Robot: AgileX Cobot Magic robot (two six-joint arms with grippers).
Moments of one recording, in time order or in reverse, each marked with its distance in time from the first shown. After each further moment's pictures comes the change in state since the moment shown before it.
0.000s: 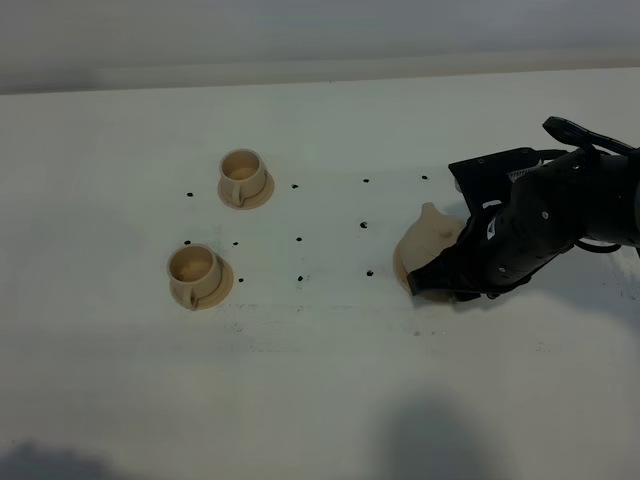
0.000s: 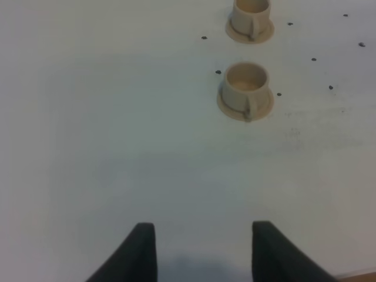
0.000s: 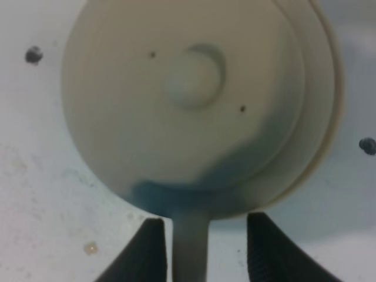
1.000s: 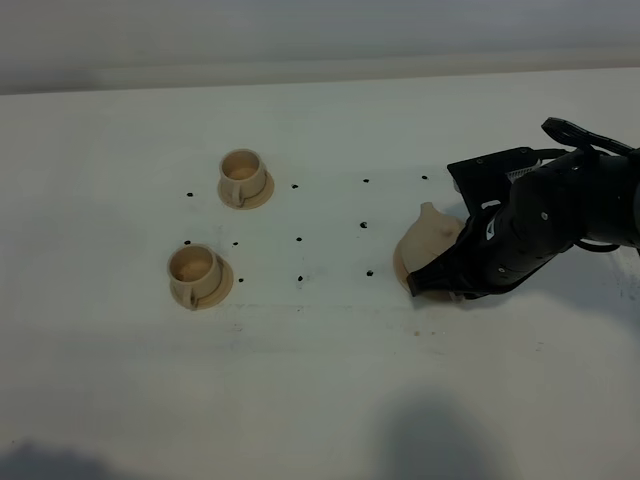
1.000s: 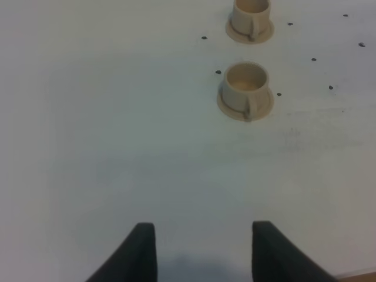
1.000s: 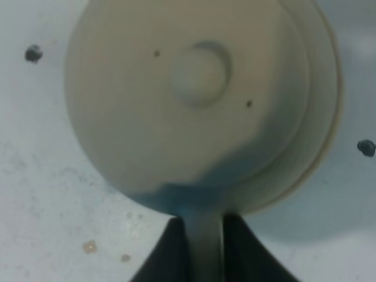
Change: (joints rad) left arm 0.000 0.000 0.000 0.000 0.000 0.000; right arm 0.001 0.000 0.000 -0.009 0.000 0.001
